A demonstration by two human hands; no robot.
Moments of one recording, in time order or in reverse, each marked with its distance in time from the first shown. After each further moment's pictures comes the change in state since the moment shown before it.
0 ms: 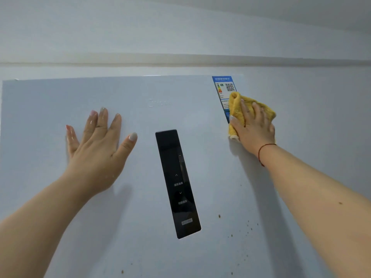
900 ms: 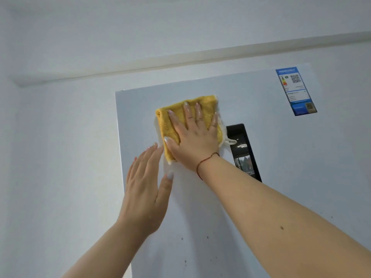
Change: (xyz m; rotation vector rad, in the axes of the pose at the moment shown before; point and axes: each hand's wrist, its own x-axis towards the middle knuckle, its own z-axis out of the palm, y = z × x) left_hand -0.104 -0.064 -0.015 -0.321 0.223 0.091; right_hand -0.129 -0.266 0.044 -0.025 -0.076 -0.546
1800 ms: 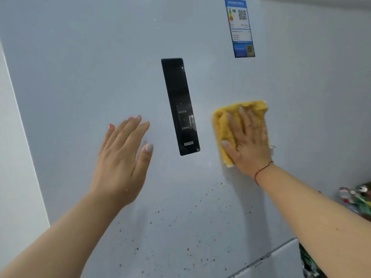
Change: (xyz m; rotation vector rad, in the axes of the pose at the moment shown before) left_hand -0.057 0.054 0.072 -0.067 -0.151 0.041; right_hand -0.209 0.243 0.029 -0.209 0.030 0.141
